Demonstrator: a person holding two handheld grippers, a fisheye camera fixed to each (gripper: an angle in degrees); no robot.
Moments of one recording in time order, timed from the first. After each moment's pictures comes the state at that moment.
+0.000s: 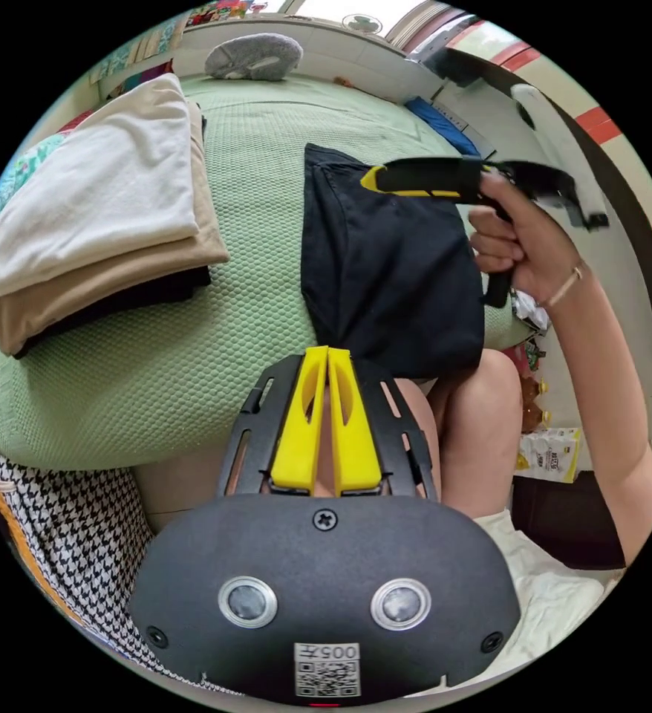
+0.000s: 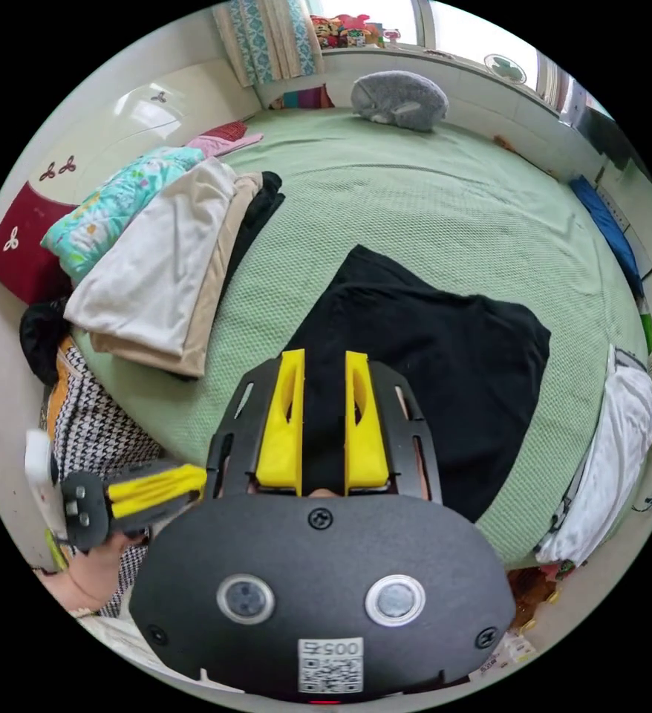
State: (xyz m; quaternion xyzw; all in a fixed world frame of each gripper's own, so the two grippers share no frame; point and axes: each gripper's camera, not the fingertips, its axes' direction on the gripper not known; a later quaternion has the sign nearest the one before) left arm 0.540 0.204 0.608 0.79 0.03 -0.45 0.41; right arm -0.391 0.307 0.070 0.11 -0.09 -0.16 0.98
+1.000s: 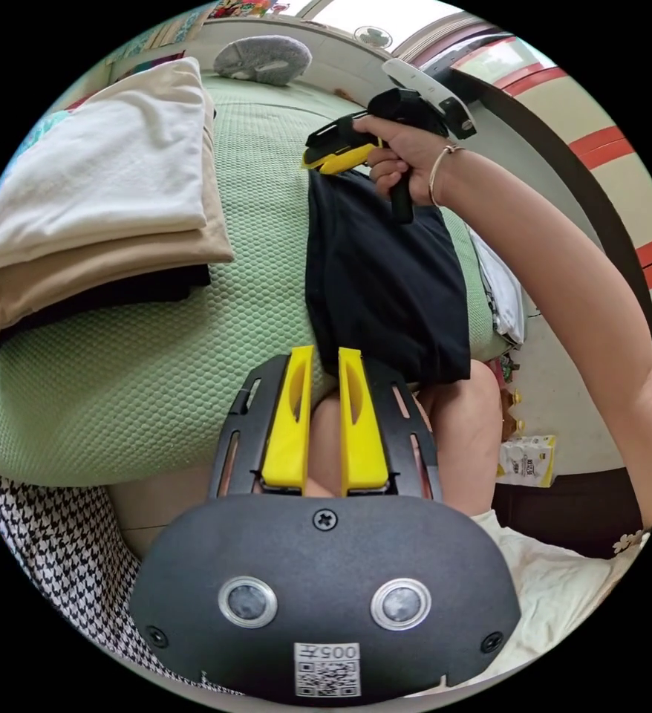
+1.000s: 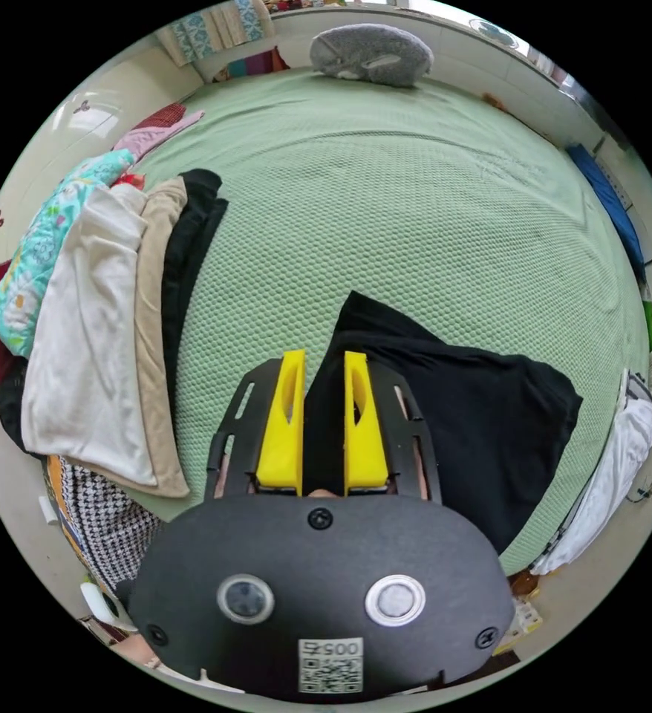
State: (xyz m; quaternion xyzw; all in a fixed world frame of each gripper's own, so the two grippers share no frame) left arm 0.539 0.210 0.595 0.83 0.05 -0.40 0.38; right arm -0.435 0.182 0.082 0.04 -0.05 -0.12 0.99
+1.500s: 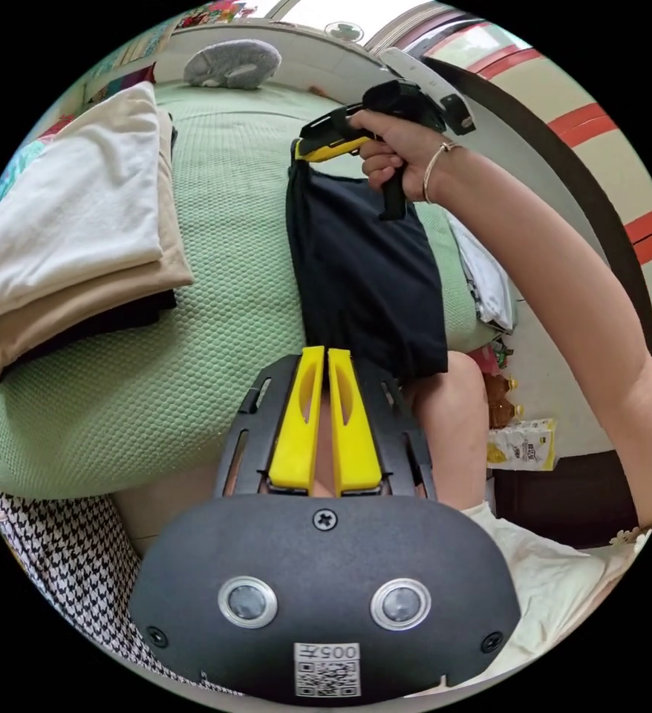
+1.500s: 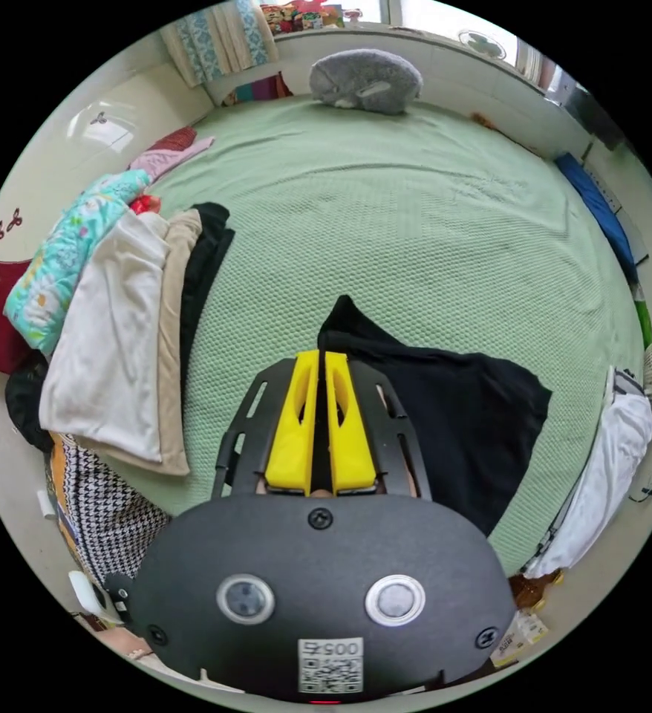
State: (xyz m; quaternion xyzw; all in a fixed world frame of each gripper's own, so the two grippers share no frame) left arm 0.609 0.205 0.528 0.83 0.01 -0.38 0.40; right arm -0.377 0.219 0.011 0.10 -0.07 -0.11 0.99
